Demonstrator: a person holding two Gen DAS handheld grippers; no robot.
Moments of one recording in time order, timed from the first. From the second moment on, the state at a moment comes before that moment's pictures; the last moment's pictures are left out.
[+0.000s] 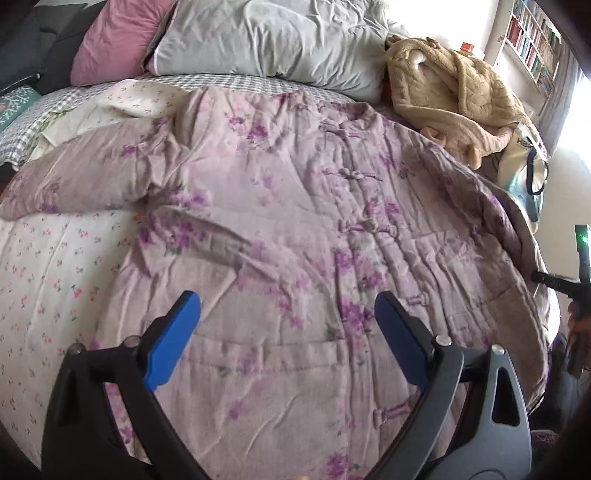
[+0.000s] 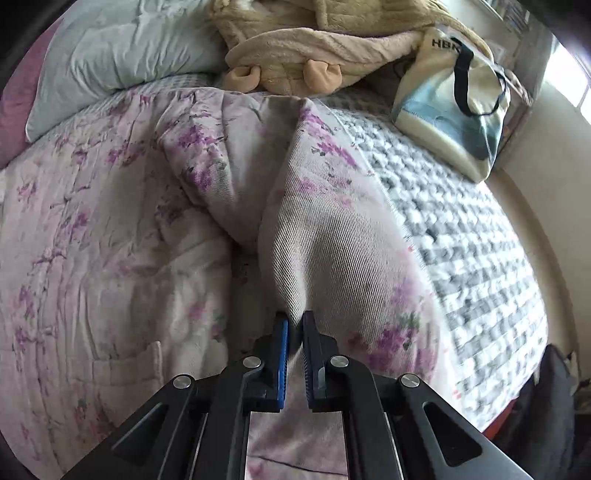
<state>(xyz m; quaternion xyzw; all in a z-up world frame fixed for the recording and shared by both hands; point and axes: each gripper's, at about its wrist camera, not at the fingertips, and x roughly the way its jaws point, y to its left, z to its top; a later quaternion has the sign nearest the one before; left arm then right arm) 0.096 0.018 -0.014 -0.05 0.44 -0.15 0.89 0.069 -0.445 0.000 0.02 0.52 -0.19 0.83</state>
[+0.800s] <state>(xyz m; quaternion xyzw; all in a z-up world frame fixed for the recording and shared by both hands) 0.120 -0.024 -0.030 -0.02 0.45 -0.17 0.88 -0.005 -0.682 0.009 0.21 0.41 -0.35 0.82</state>
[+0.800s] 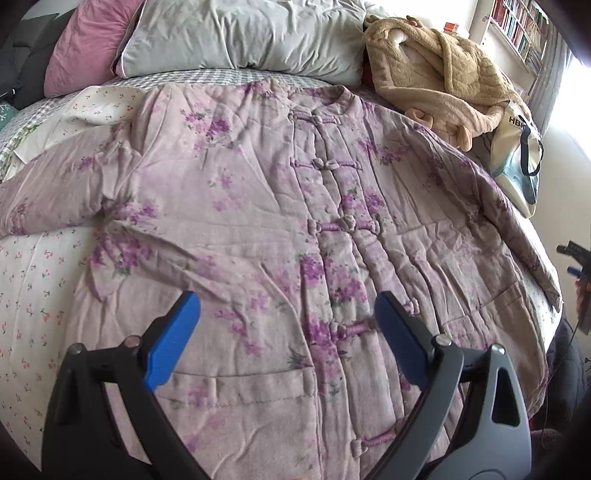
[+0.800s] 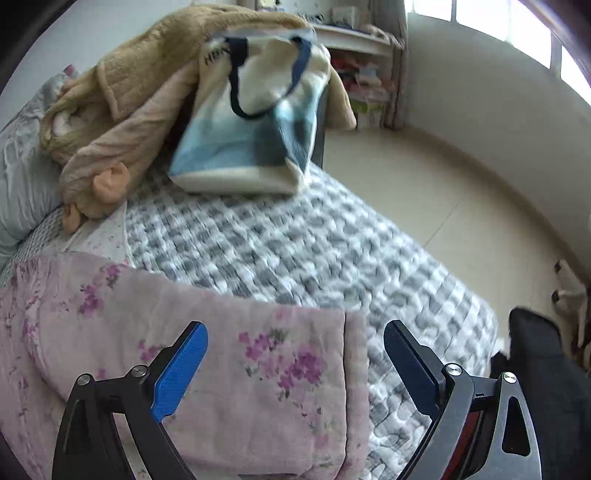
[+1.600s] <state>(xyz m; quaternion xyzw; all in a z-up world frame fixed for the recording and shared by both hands) 0.133 -0.056 -0.081 0.03 0.44 -0.15 0.88 0.154 -0.748 -0.041 -0.14 0.38 -0.45 0.79</state>
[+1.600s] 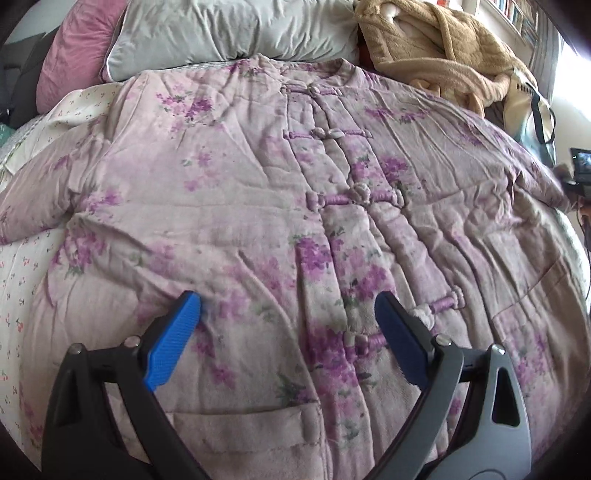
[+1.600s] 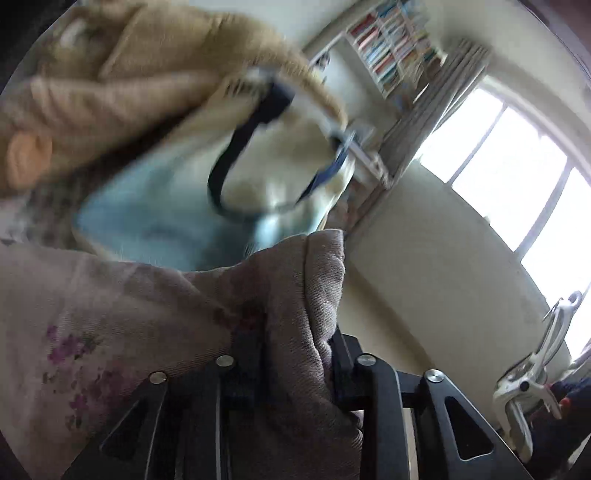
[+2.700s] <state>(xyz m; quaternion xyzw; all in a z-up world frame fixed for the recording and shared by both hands) 0.150 -0.052 -0.072 0.02 0.46 -0.16 0.87 0.120 -0.676 -0.088 0.16 0.42 -0.33 0.83</state>
